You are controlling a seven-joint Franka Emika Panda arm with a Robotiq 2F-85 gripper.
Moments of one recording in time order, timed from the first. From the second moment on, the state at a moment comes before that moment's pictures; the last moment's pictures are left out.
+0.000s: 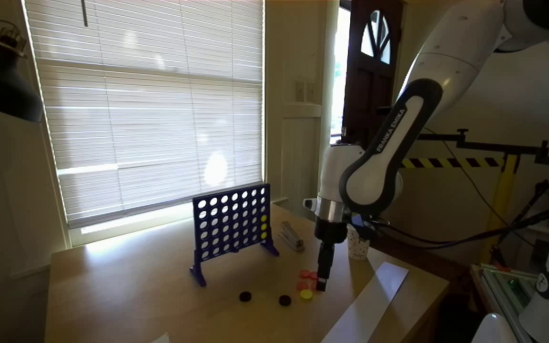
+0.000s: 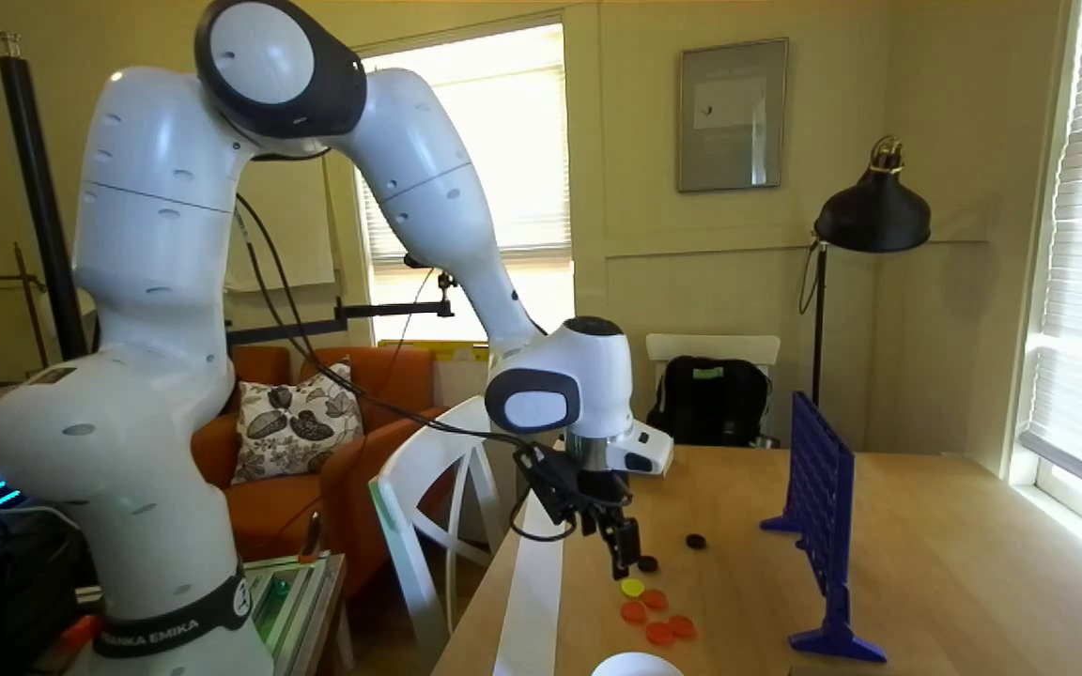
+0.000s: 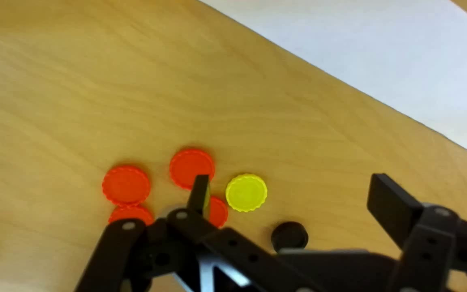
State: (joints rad) arm 0.01 0.28 0.14 -2.47 0.31 2.83 -0.33
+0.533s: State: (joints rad) arm -0.04 0.41 0.18 -2.37 0.29 2.83 -0.33
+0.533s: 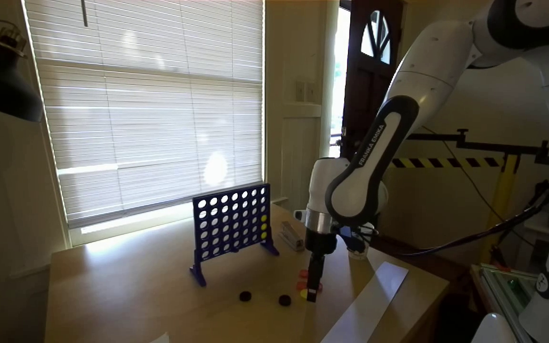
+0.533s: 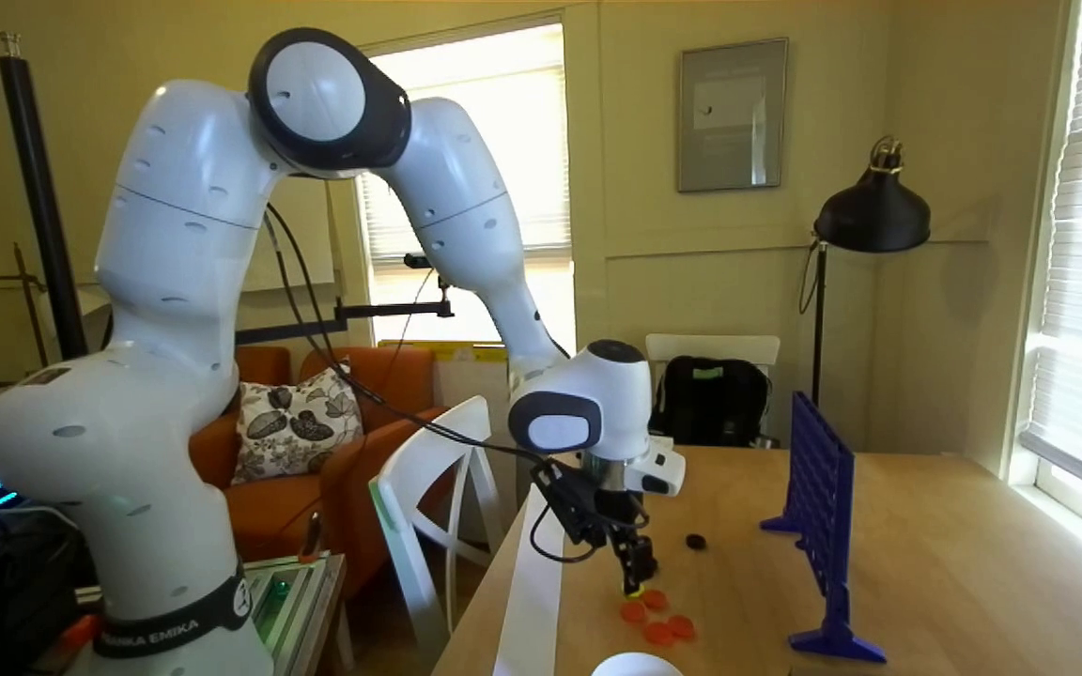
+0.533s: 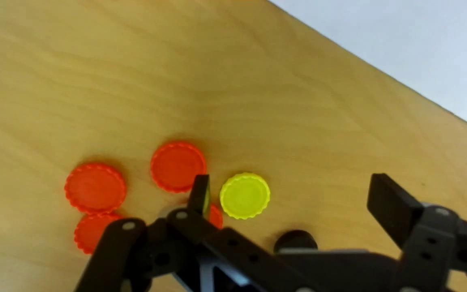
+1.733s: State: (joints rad) arm -0.10 0.48 0.20 -2.30 0.22 2.85 -0.33
